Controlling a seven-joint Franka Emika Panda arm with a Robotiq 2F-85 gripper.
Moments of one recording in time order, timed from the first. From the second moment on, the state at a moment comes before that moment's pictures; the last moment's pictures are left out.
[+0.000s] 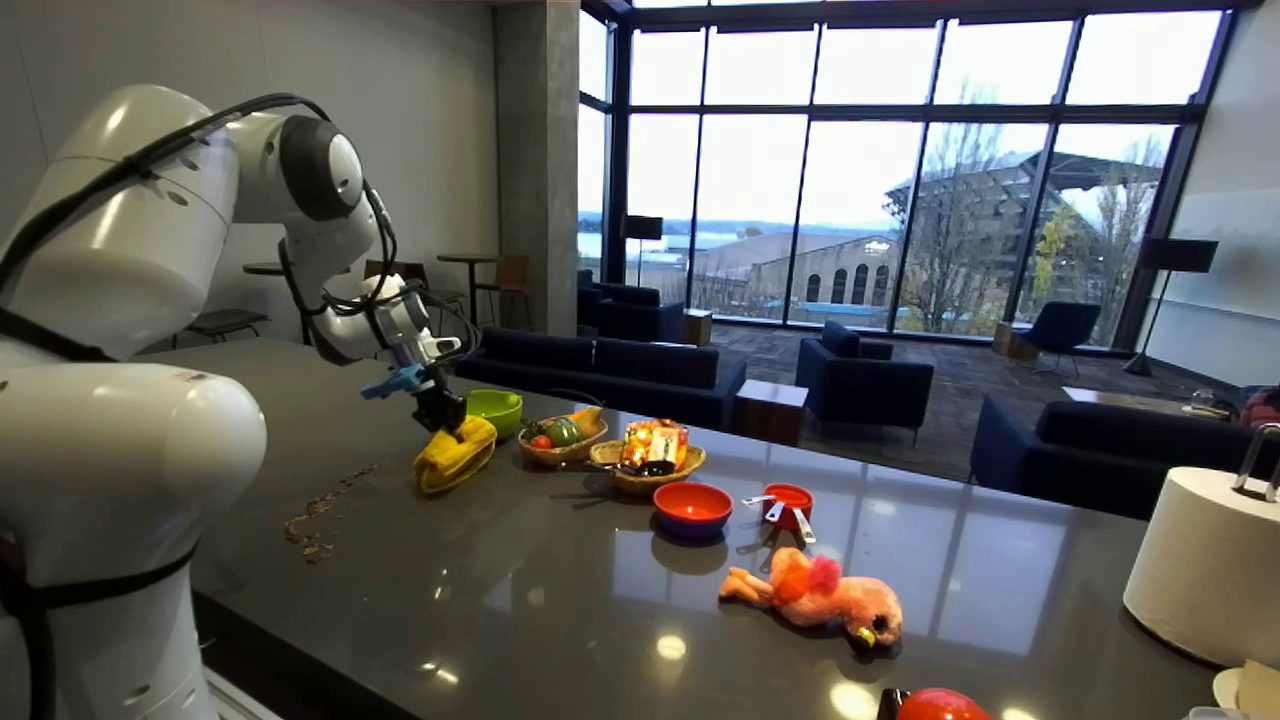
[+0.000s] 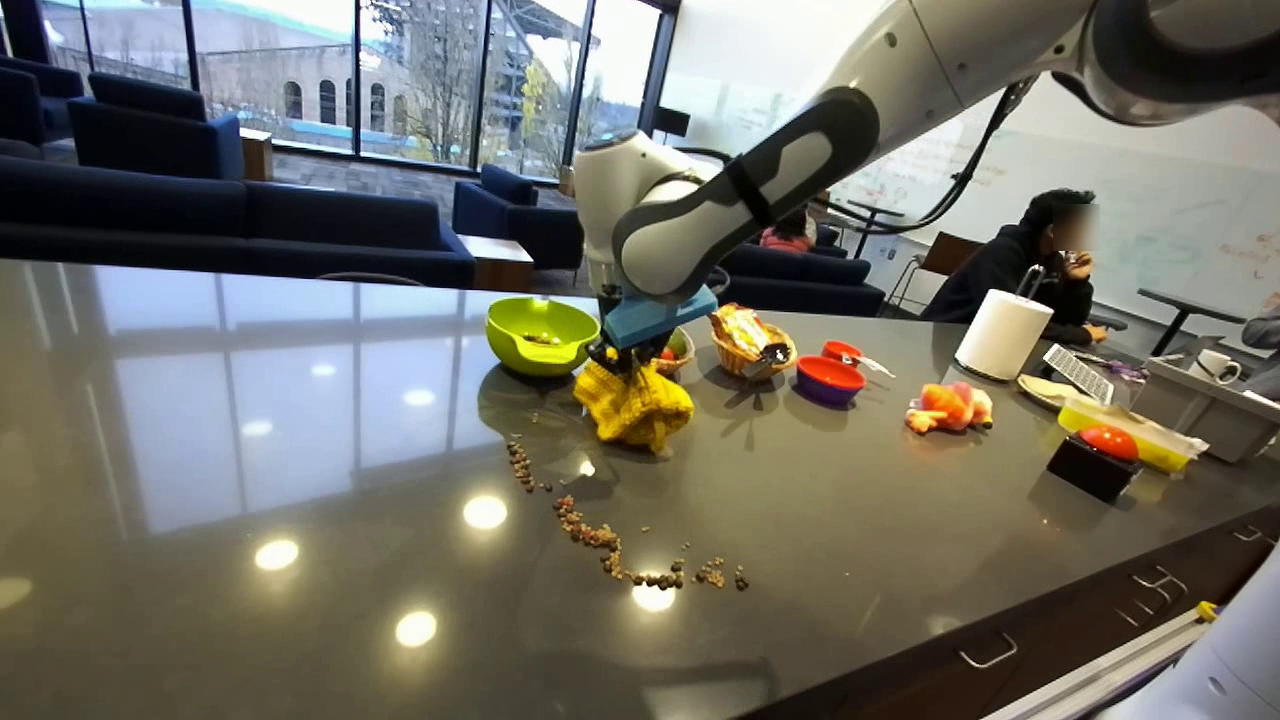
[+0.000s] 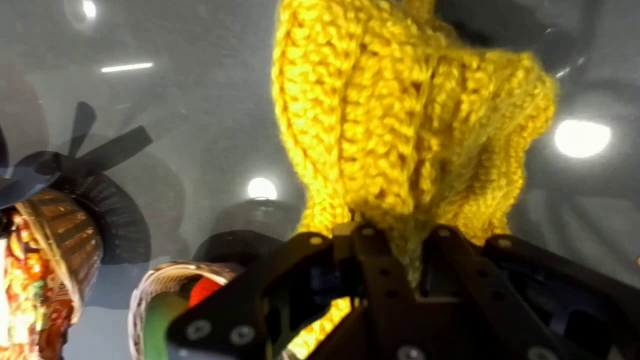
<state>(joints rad) 0.53 0.64 -0.04 -1.68 -0.47 2.23 0.73</state>
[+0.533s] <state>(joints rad) 0.45 0.46 -0.06 -1.91 -0.53 2.15 0.74</state>
